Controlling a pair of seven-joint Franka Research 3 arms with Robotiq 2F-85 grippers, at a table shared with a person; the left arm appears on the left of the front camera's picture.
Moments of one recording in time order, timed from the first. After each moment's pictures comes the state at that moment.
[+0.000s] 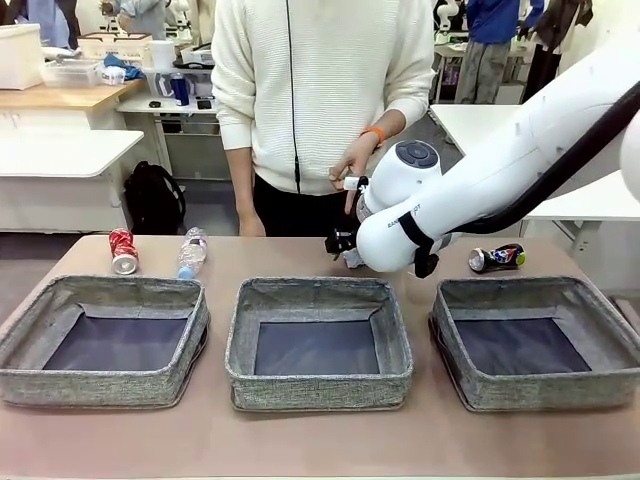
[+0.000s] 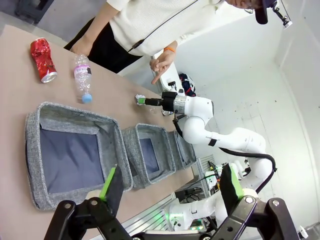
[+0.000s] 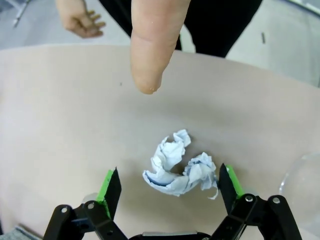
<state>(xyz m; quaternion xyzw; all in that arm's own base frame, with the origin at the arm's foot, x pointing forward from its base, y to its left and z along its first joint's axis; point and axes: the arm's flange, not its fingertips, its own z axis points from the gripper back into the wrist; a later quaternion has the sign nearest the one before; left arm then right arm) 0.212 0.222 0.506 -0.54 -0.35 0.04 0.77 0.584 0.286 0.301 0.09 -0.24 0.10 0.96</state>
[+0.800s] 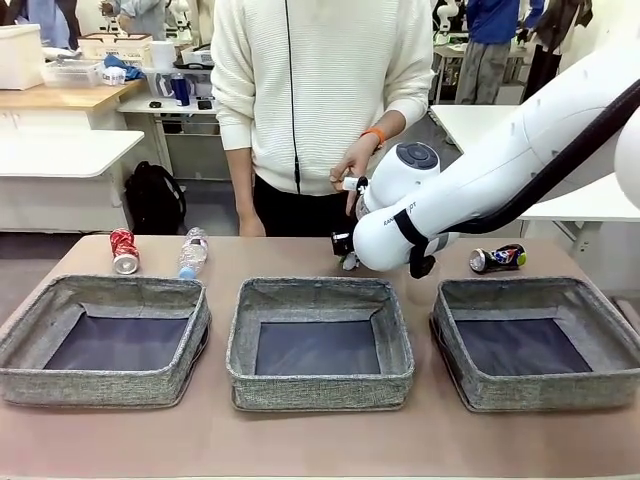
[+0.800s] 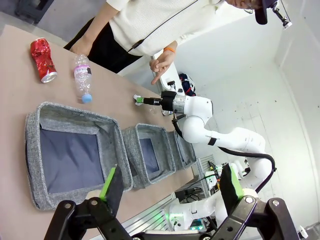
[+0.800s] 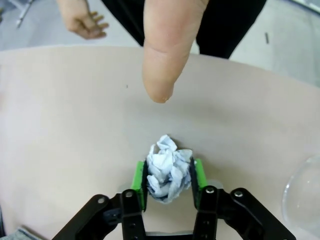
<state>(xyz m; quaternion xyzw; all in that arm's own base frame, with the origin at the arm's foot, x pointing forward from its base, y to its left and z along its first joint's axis) 0.212 0.222 0.506 -0.54 -0.35 0.04 0.77 0.586 0.288 0.299 0.10 -0.24 0.09 0.96</state>
